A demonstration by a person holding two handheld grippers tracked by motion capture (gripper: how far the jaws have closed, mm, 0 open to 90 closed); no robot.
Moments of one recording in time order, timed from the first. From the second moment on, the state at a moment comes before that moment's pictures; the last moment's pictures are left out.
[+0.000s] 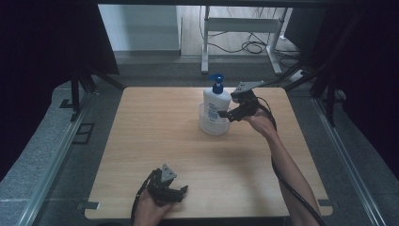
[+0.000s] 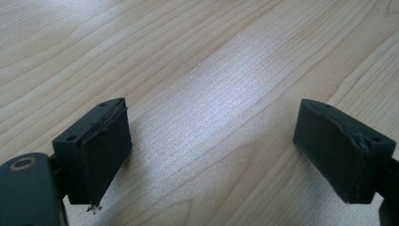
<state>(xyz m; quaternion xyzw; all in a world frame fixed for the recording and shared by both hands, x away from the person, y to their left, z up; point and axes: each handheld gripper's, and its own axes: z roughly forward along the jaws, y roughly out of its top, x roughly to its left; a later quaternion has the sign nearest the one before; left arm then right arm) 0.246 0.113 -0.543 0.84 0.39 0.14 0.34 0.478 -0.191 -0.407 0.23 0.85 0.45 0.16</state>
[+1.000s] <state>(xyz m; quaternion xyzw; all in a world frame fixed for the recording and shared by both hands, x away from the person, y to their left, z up) 0.246 0.113 -0.543 0.84 0.39 0.14 0.34 0.428 -0.207 -0.411 0.25 0.85 0.43 0.16</state>
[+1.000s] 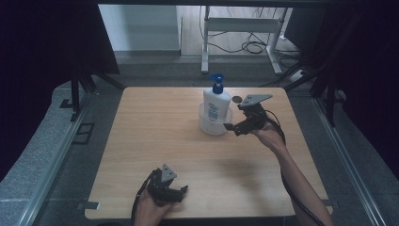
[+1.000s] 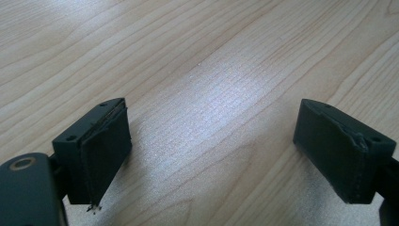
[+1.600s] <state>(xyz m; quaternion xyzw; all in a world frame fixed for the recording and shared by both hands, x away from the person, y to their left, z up) 0.246 0.113 -0.543 0.84 0.39 0.14 0.34 0.399 -0.223 -0.420 0.25 0.85 0.43 0.17</state>
